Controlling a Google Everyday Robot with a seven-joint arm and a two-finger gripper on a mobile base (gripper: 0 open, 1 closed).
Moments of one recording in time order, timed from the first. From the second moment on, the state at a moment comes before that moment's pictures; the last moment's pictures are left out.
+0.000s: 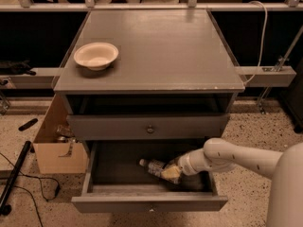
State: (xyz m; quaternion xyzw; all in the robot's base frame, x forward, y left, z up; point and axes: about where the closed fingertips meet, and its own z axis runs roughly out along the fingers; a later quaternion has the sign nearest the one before) arm 0.561 -0.078 0.401 -0.40 0.84 0.28 0.24
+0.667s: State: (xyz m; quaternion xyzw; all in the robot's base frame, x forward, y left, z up) arm 0.558 -0.081 0.387 -0.39 0.85 0.27 0.24
